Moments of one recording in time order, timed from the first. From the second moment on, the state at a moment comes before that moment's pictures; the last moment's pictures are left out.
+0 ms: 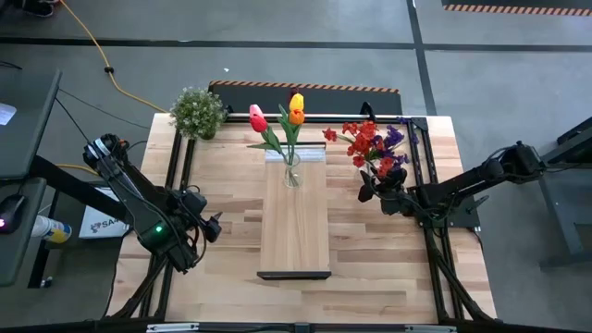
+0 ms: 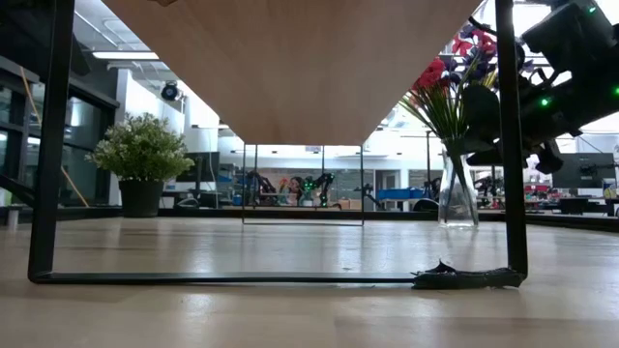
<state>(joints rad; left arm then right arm) -0.88 1.27 0.99 -1.53 -0.77 -1.89 0.20 1.09 0.20 0.24 1.07 0.93</state>
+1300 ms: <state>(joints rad) -0.88 1.27 0.99 -1.53 -0.77 -1.89 0.12 1.09 0.20 0.26 0.95 0.79</state>
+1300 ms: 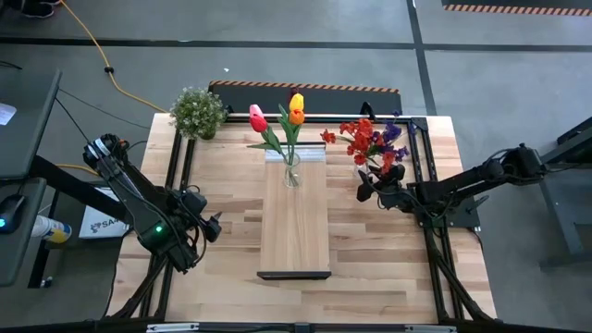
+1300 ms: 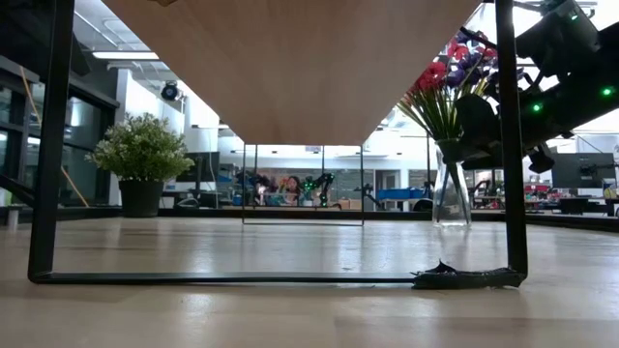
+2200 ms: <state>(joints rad) -0.88 1.27 0.99 -1.52 -0.78 -1.97 0.12 1.09 0.20 0.26 0.76 0.78</state>
